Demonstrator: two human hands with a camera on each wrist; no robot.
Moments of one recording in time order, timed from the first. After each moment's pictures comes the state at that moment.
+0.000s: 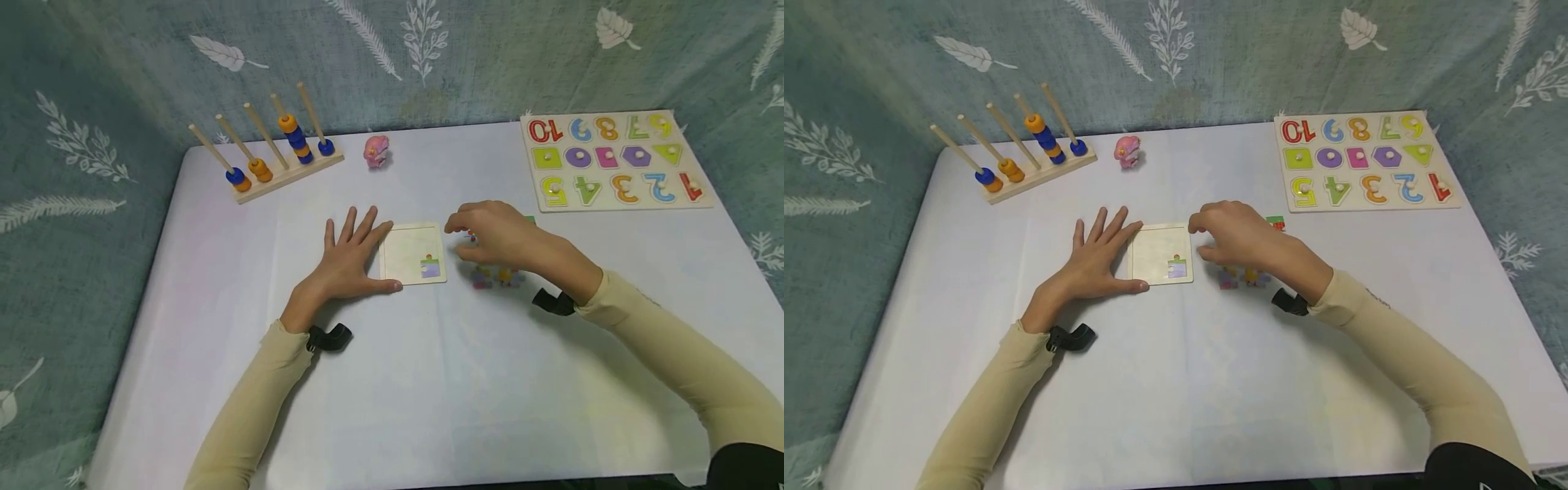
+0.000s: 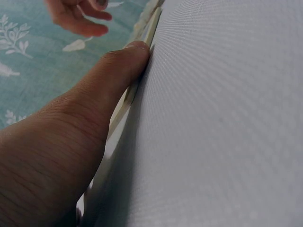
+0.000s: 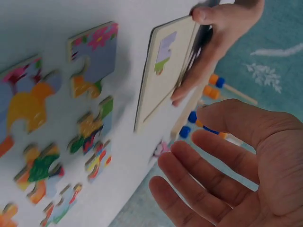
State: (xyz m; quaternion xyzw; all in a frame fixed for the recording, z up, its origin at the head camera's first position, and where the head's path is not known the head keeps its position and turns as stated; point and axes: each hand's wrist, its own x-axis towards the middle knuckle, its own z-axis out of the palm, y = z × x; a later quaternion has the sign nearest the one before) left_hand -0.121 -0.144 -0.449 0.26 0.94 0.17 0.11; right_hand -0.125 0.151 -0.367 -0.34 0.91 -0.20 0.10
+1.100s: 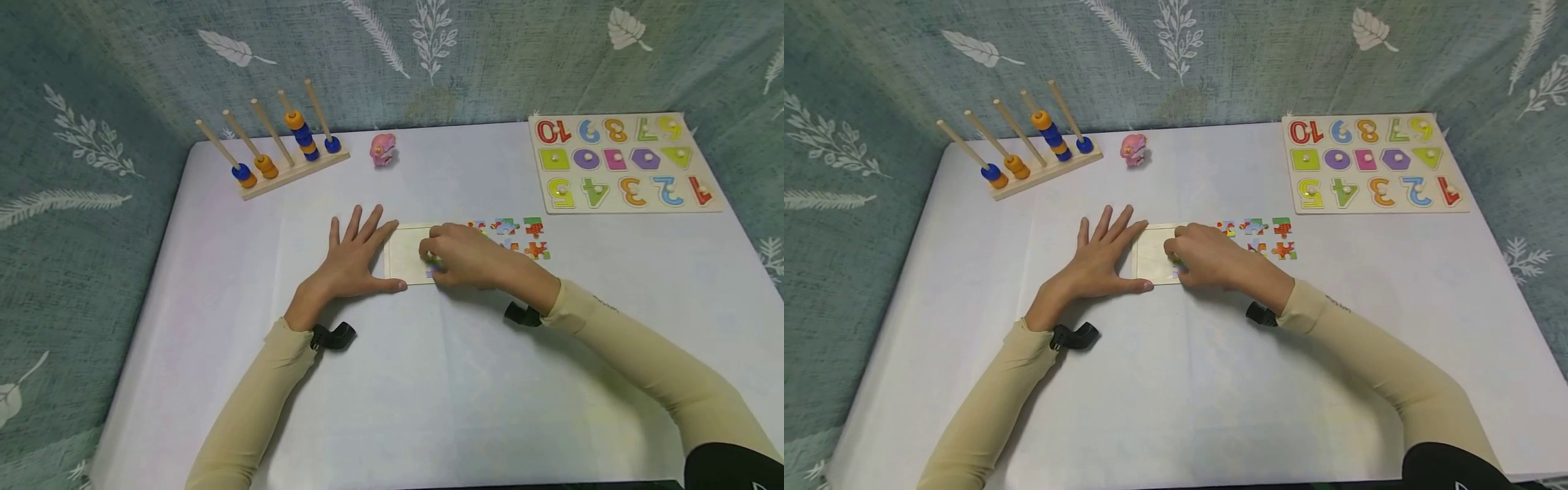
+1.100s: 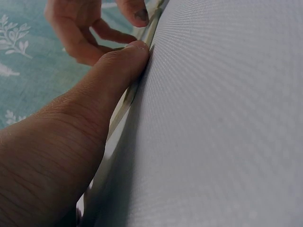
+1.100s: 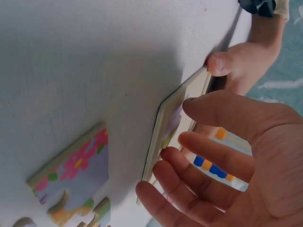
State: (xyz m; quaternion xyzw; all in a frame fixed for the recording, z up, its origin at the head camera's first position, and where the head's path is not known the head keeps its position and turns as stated) left_hand -0.120 -0.146 -0.452 0.26 0.95 0.16 0.11; right_hand -0.120 0.106 -0.402 -0.40 0.89 -0.17 0.12
